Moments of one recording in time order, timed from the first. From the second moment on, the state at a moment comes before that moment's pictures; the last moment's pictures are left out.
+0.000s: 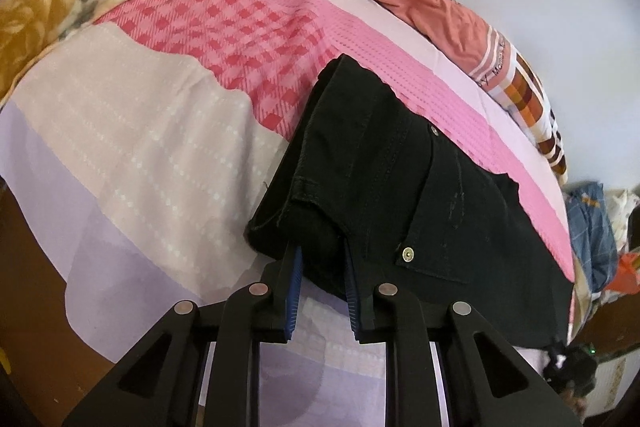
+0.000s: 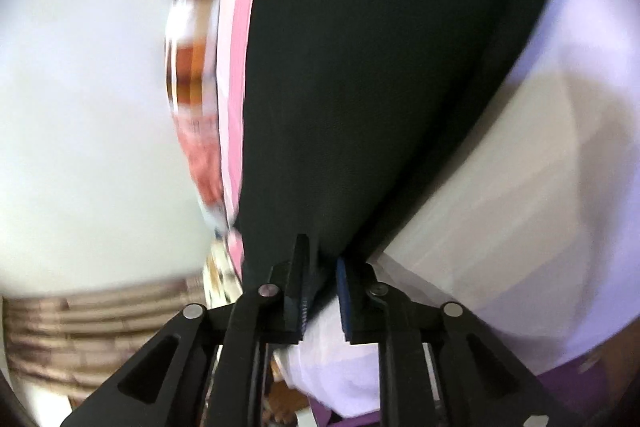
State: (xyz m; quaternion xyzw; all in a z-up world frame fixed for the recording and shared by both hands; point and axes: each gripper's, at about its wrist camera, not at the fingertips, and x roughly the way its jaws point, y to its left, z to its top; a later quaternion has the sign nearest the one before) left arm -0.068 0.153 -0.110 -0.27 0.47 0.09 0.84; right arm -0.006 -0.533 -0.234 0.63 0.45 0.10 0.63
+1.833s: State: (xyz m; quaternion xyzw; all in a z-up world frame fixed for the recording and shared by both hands) left arm -0.062 0.134 -0.070 -0.20 0.39 0.09 0.90; right arm 0.197 -0.209 -0.119 0.01 0.50 0.46 0.73
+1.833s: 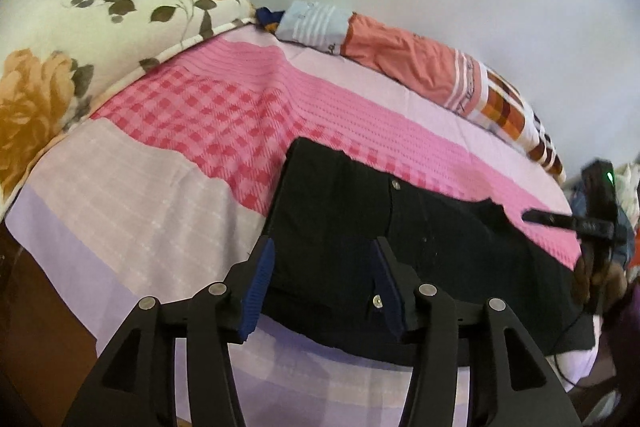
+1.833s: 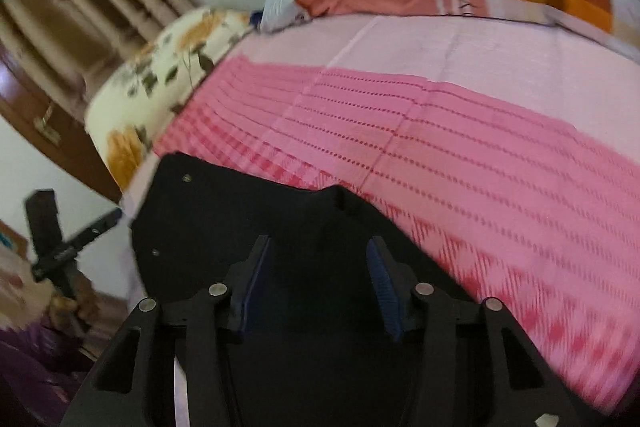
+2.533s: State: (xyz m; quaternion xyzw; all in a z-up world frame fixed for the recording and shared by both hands) left arm -0.047 0.137 -0.090 -0.19 0.40 0.12 0.89; right arm 0.220 -0.169 -0.144 -0.06 0.50 0.44 0.75
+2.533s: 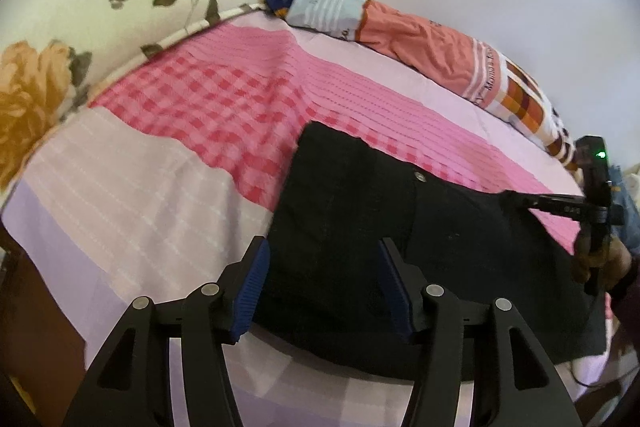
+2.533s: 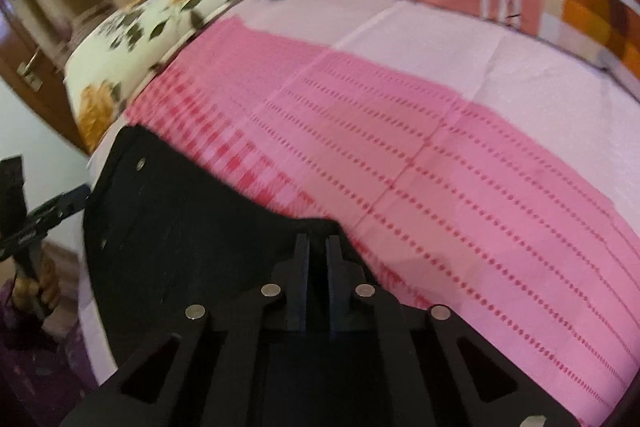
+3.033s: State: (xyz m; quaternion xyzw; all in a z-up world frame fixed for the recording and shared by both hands) left arm -0.076 0.193 -0.083 -0.23 0.41 0.18 0.86; right arm 0.235 -0.185 -0.168 0.05 0.50 0.43 0.75
